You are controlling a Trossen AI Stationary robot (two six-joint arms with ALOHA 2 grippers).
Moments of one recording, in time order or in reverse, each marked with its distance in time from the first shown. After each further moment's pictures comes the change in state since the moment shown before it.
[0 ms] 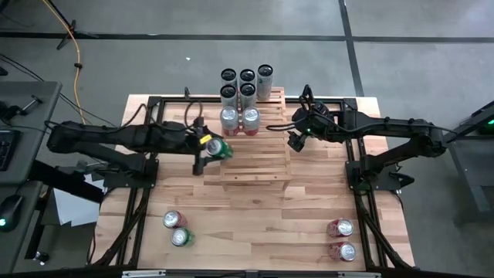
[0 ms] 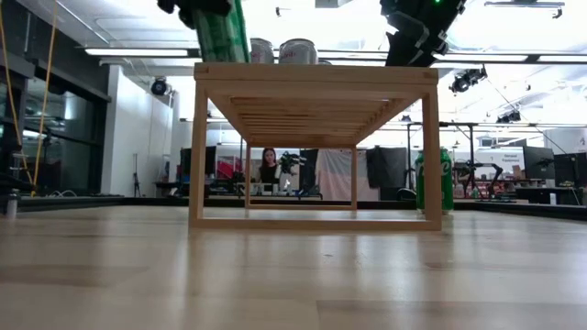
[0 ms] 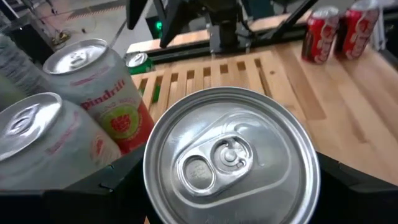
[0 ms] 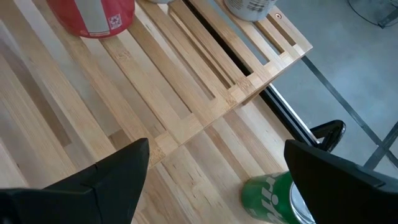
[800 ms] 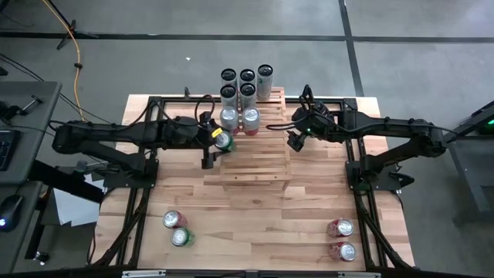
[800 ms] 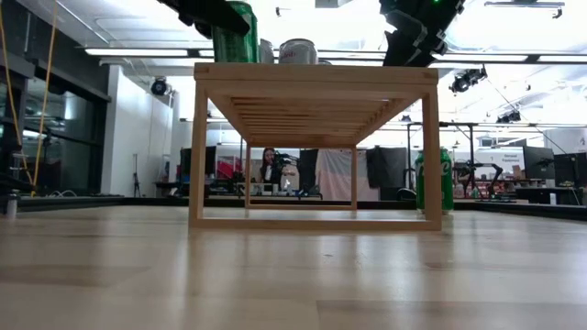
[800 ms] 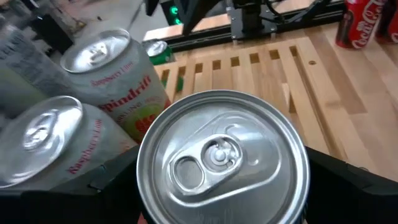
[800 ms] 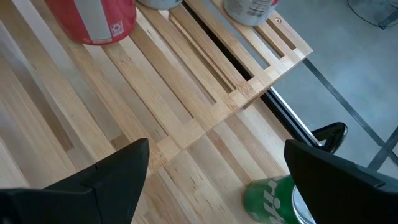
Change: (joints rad) left arm 0.075 0.110 0.063 -0.002 -0.016 0.048; right arm 0.000 0.000 0.000 0.015 0.000 0.003
